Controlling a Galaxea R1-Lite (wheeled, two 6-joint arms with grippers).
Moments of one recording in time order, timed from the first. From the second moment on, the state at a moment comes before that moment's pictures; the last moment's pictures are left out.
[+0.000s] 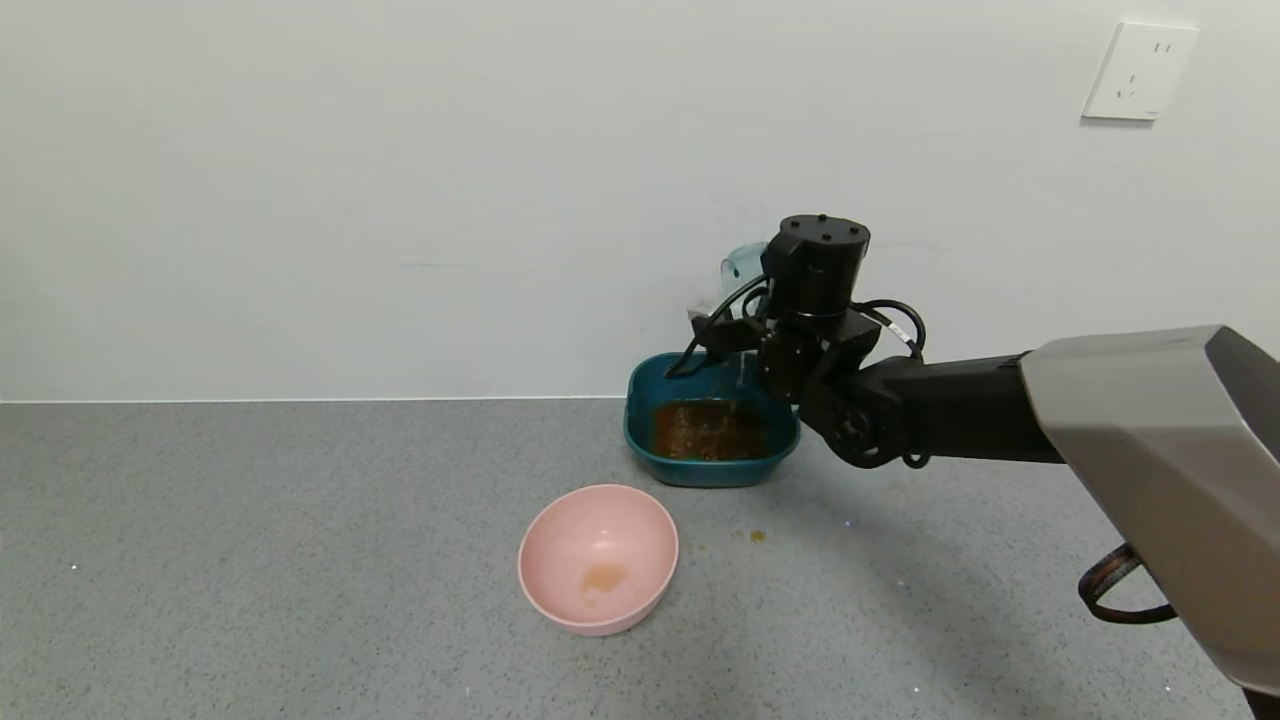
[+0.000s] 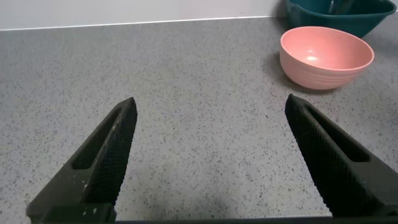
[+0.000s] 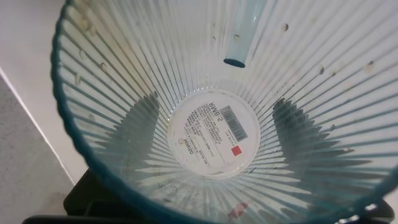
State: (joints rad) left arm 0.00 0.00 0.00 0.00 0.00 0.00; right arm 0.59 2.35 -1.83 -0.66 -0.83 -1.95
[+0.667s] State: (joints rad) left arm 0.00 0.00 0.00 0.00 0.00 0.00; right arm 0.60 2.35 -1.83 -0.69 -0.82 -1.97
